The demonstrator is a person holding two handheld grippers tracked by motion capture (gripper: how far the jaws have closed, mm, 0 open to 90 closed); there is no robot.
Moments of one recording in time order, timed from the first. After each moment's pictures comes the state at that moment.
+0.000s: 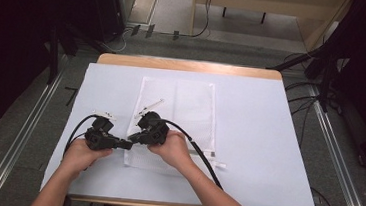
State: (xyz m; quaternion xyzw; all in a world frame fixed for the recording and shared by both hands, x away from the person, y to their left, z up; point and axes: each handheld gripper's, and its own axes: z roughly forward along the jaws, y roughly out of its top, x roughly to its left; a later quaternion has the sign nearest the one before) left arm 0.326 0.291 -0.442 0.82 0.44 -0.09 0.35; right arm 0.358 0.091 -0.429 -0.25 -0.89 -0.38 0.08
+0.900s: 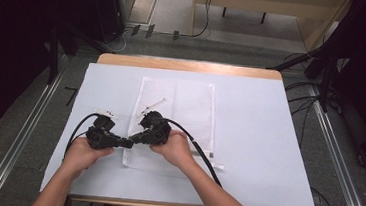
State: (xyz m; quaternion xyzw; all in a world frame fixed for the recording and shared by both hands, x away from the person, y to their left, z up) left arm 0.329 0.287 -0.437 0.82 0.44 -0.08 0.35; right arm 0.362 0.086 -0.431 -0.25 -0.89 -0.38 0.09
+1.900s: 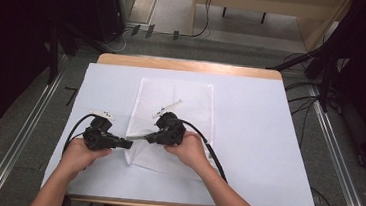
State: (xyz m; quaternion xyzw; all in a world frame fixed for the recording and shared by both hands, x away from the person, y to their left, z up) left arm 0.323 0.293 -0.432 0.83 0.42 -0.08 0.36; right arm 0.368 0.046 -0.437 -0.26 -0.89 -0.38 0.08
